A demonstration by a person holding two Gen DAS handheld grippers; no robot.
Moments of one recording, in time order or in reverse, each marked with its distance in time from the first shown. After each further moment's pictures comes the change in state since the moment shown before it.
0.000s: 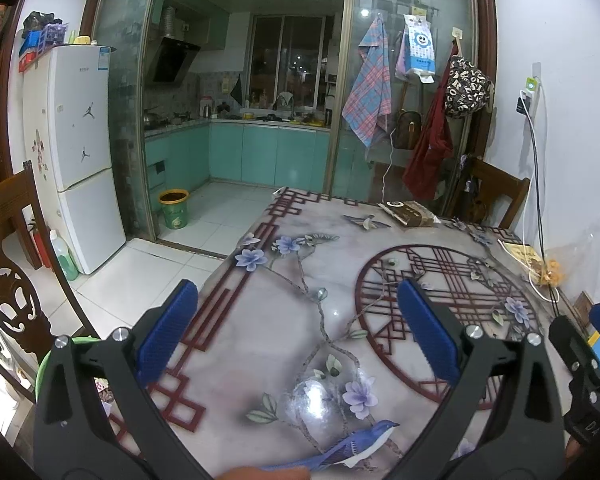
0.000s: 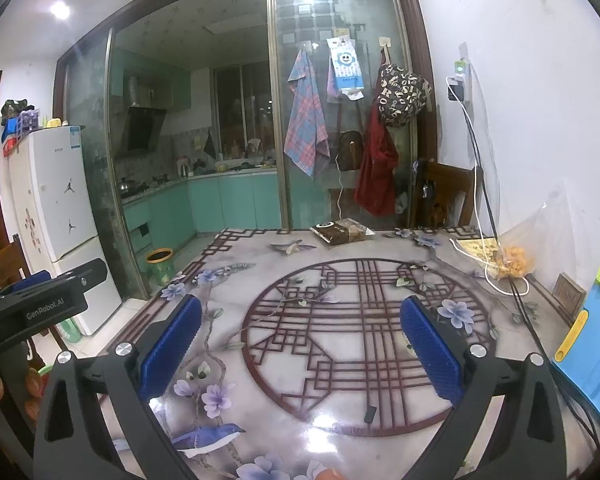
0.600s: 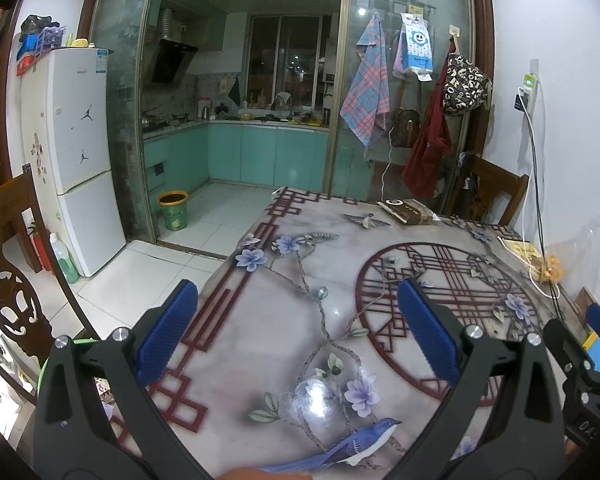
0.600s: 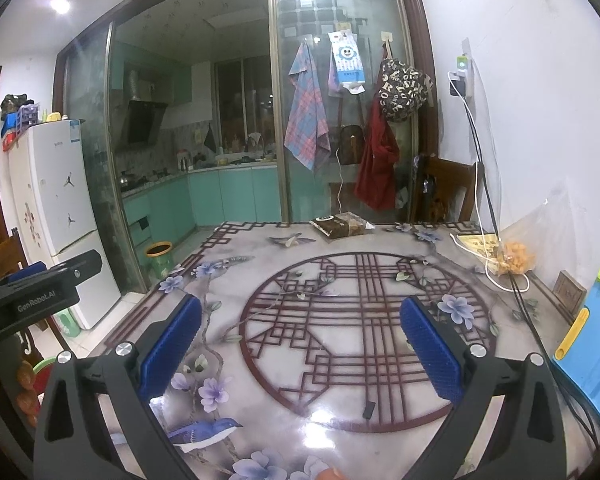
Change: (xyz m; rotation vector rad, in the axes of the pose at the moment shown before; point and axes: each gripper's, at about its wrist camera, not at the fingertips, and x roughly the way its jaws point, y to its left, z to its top) left arm -0.001 0.002 -0.002 0.007 0.004 -0.003; right arm 0.007 -0.003 -0.005 -0.008 0.020 0.001
